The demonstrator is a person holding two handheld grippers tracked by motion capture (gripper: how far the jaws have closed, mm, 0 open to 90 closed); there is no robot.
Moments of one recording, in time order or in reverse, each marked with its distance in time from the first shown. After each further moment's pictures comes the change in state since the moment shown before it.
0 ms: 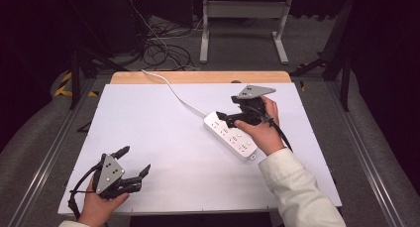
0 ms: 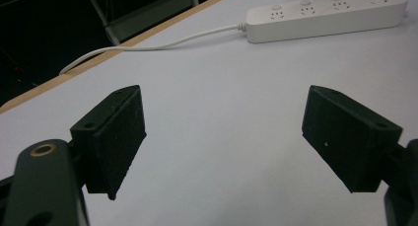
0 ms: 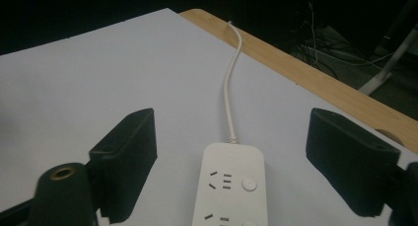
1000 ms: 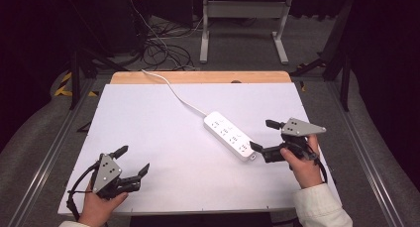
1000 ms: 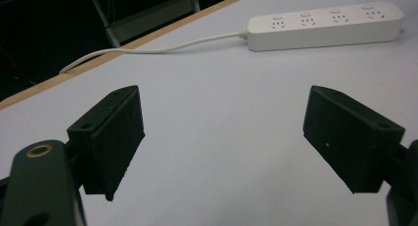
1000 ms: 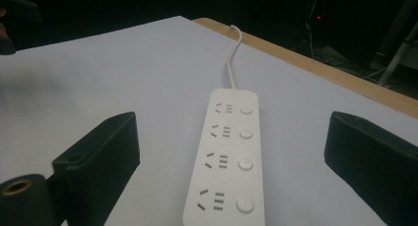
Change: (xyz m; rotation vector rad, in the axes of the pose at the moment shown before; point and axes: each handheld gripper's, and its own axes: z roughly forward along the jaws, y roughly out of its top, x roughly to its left) left arm 0.002 0.001 -0.002 -0.021 -0.001 -0.040; right arm -0.001 -0.092 -0.091 -0.124 0.023 0.012
